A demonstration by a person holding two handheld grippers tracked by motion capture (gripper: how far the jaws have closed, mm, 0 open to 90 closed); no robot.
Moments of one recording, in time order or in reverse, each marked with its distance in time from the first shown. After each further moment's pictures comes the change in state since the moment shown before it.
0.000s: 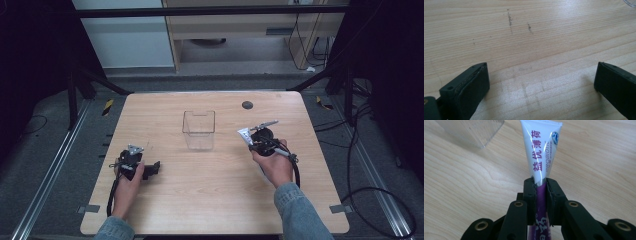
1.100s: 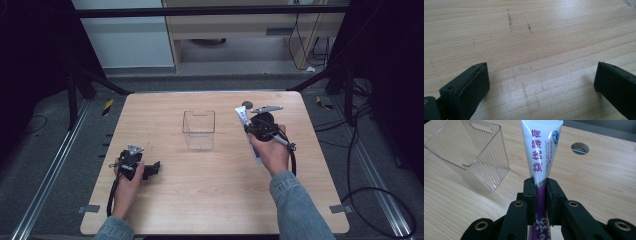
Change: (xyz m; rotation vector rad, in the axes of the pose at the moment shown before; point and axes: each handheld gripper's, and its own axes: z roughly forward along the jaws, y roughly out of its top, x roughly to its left) left arm 0.000 0.000 0.000 0.000 0.000 0.000; right arm -0.002 0.041 -0.021 -0.209 0.018 0.039
